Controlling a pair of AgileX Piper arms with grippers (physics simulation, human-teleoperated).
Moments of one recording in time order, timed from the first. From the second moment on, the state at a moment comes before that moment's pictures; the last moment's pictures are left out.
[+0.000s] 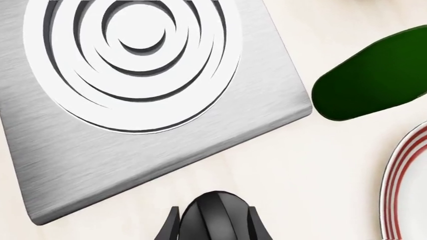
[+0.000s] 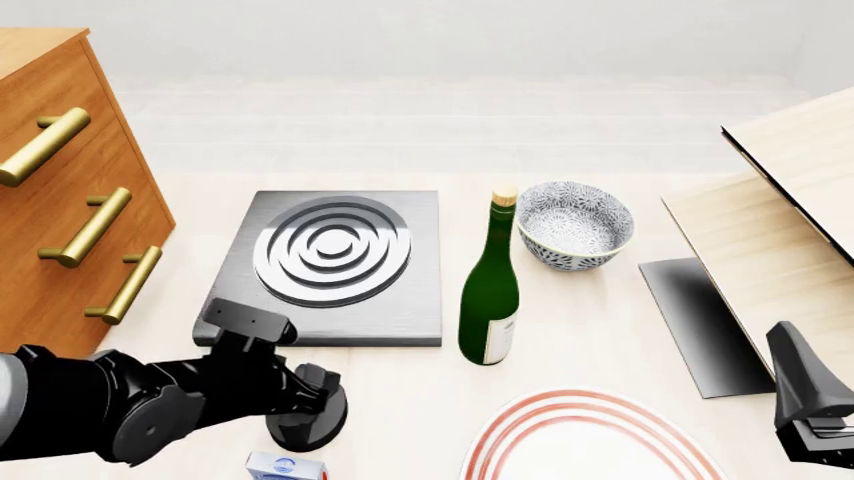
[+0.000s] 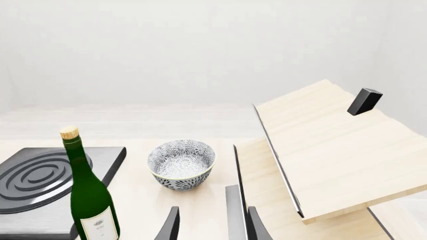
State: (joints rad) left arm -0.54 1.49 -0.38 -0.18 -0.20; right arm 0.00 0.00 -0.03 0.03 0.01
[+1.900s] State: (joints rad) left arm -0.23 1.40 -0.36 -0.16 -0.04; right arm 0.00 0.00 -0.03 0.03 0.01
